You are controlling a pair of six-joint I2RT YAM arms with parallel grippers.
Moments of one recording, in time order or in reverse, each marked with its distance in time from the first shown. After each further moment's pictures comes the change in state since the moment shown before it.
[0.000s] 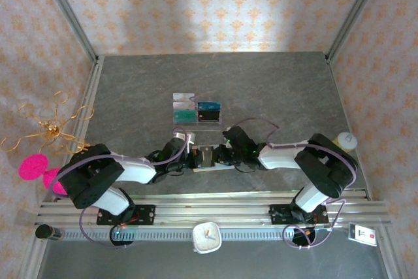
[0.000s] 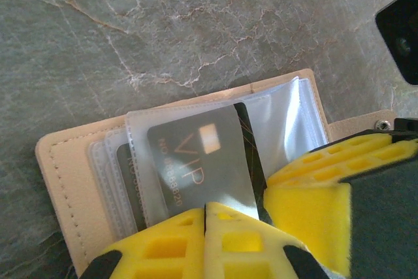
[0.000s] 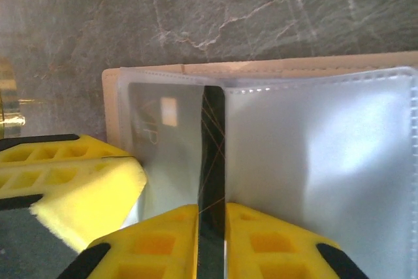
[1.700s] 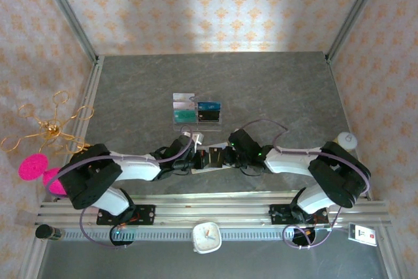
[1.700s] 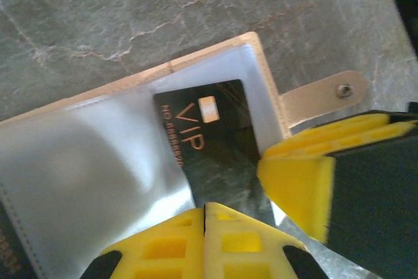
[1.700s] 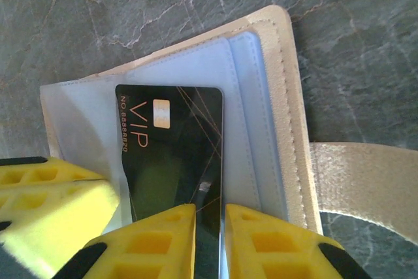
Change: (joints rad) left arm -0.056 -0.029 0.112 -0.170 0.034 -0.007; right arm 0.009 -0.124 -0.044 -0.139 0.139 0.034
